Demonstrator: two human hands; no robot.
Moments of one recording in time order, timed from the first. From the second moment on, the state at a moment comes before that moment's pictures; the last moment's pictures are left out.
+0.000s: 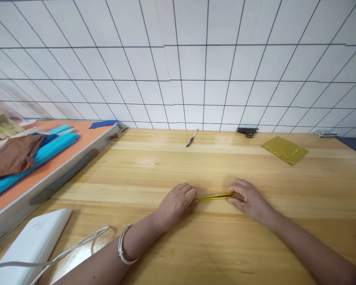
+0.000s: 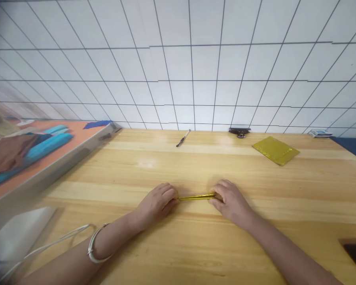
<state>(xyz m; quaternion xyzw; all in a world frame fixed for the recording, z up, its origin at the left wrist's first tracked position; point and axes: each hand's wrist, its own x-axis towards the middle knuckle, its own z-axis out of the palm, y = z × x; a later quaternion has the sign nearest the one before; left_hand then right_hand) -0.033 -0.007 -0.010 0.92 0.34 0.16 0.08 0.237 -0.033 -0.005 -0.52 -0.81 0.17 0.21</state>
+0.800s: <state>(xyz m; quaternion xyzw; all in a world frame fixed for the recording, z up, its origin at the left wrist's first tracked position) -0.005 -0.005 -0.003 0.95 0.31 0.08 0.01 0.231 -0.042 -0.008 -0.46 -0.87 0.02 0.18</state>
